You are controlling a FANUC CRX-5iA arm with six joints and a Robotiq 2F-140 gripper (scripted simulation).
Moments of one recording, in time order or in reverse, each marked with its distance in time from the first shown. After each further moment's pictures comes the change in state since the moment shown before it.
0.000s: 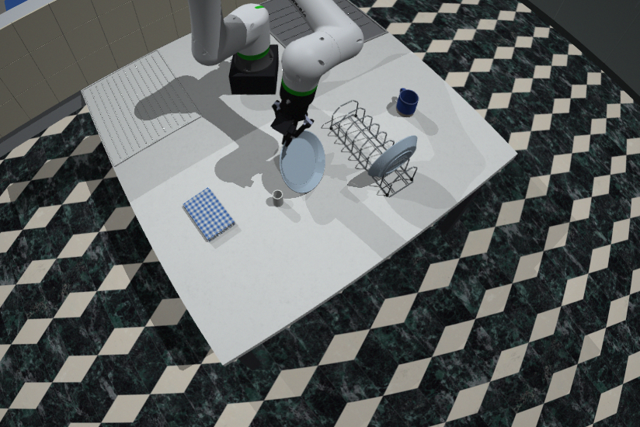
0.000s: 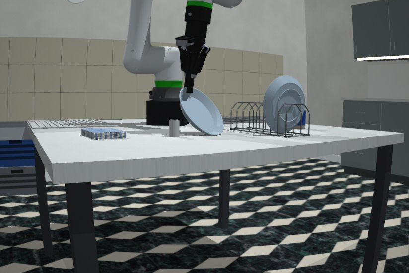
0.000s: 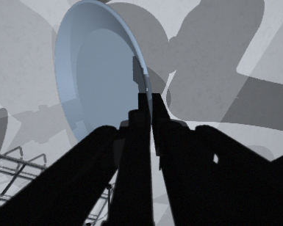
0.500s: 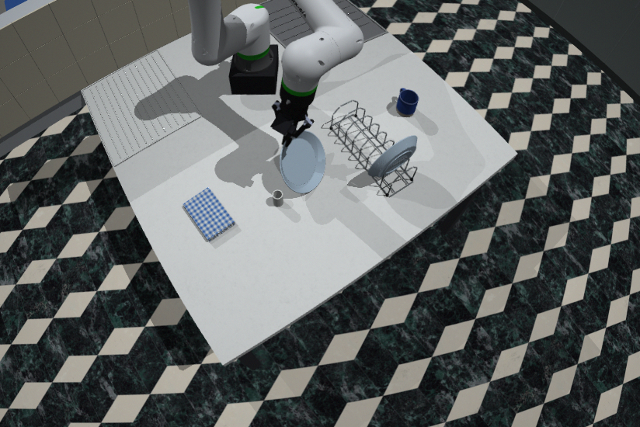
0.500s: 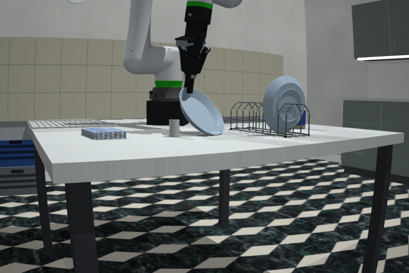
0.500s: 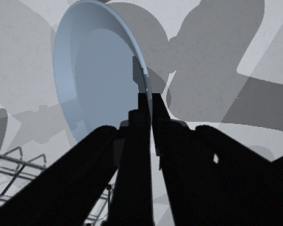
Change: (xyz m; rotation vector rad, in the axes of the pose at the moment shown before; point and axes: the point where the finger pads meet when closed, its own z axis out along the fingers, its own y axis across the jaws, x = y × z) arm 0.000 0.000 0.001 0.000 0.000 0.000
